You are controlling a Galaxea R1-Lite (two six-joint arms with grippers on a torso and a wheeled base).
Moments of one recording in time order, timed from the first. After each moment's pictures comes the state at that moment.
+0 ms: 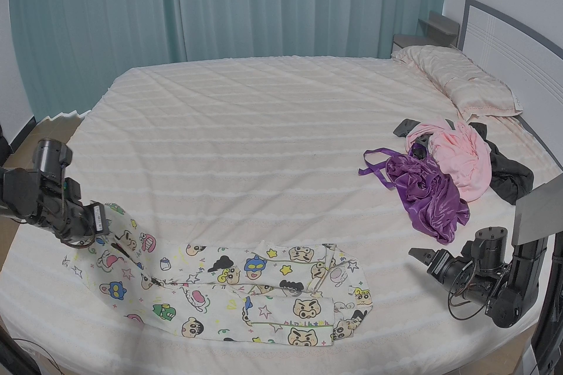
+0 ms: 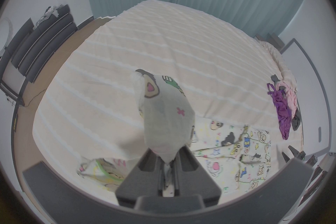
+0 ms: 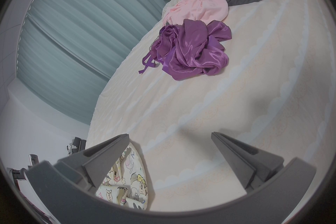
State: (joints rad) left arm 0.14 1.71 -0.86 0.10 -0.07 -0.23; right arm 0.23 2.20 -0.12 -1.54 0.02 0.84
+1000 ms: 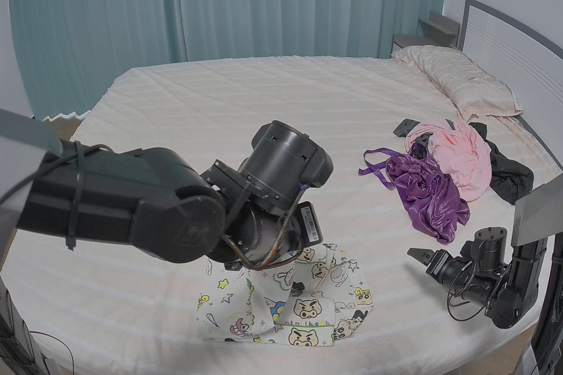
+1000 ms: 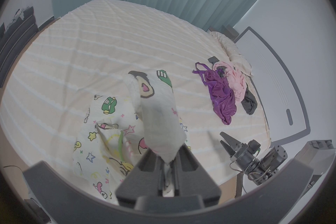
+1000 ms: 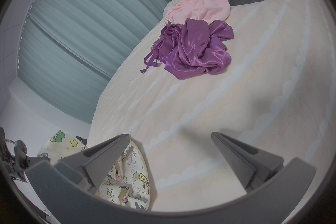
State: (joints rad) left arm -0.84 1.94 -1.34 0.24 0.27 -0.88; right arm 0.24 2.20 -0.11 -1.55 0.02 0.83
